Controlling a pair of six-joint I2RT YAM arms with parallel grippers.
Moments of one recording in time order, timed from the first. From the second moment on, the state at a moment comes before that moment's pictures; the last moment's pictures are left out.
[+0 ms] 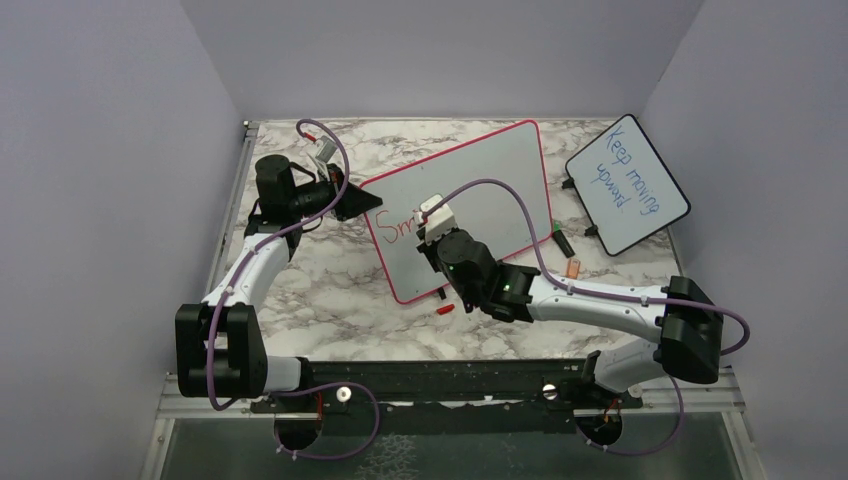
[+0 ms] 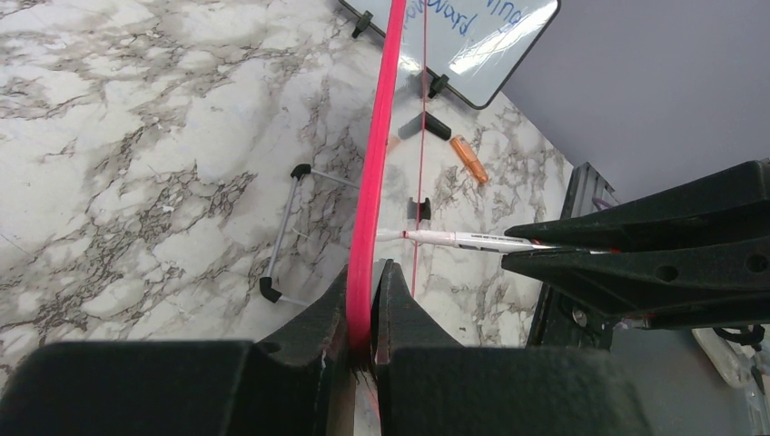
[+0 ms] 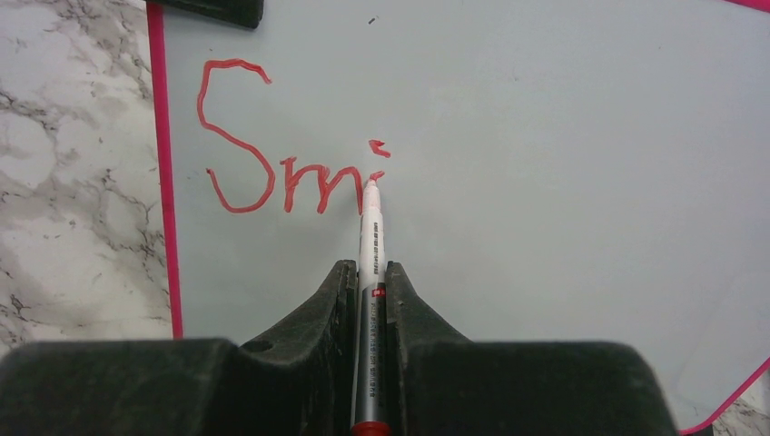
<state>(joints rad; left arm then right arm) -0.03 1.34 0.86 0.24 1.06 -0.32 1.14 1.43 0.98 0.15 0.66 -0.04</state>
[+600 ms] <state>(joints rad) -0.03 1.34 0.86 0.24 1.05 -0.32 1.15 1.41 0.96 0.10 0.66 0.03</state>
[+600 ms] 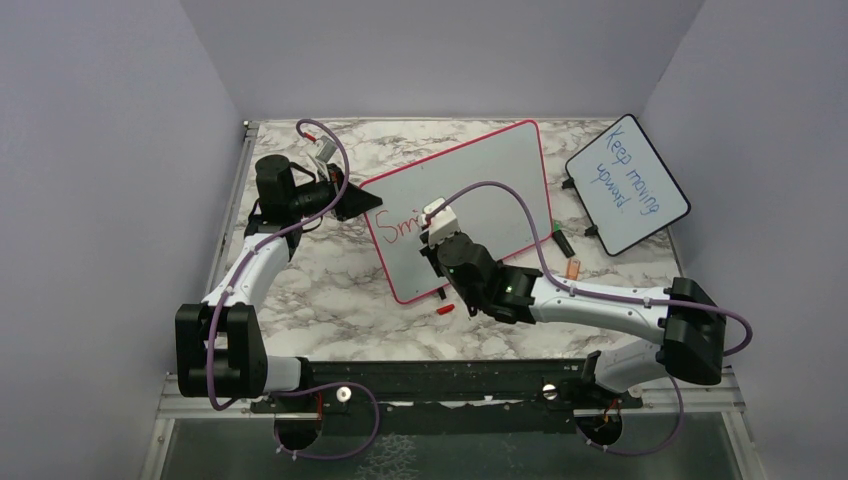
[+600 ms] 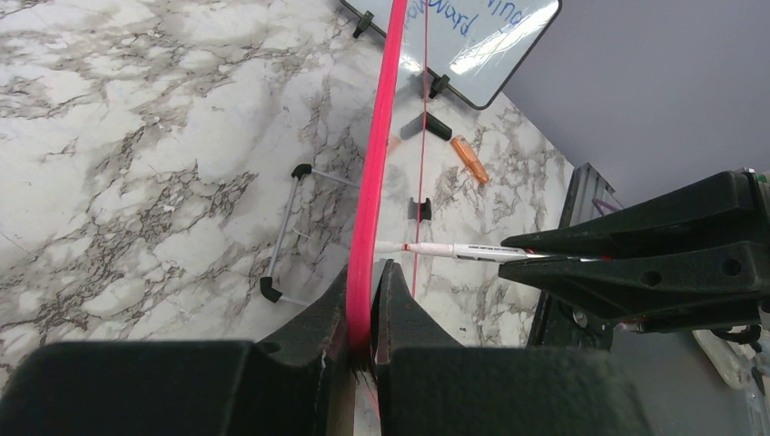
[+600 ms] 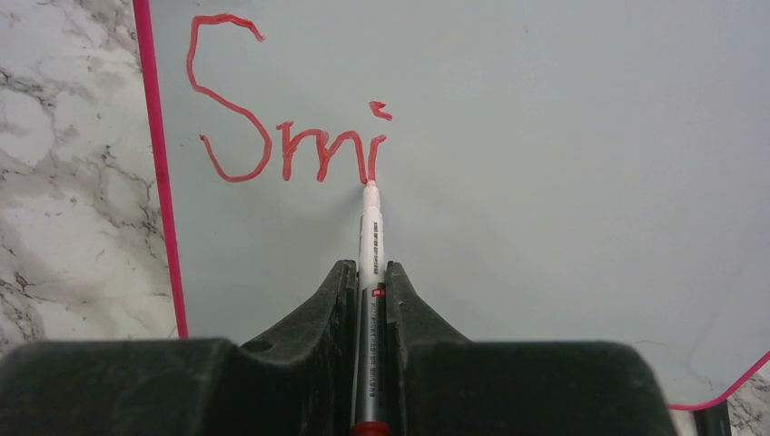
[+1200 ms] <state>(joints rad) -0.03 1.34 0.86 0.24 1.05 -0.32 1.14 1.39 0.96 0.09 0.64 -0.02</state>
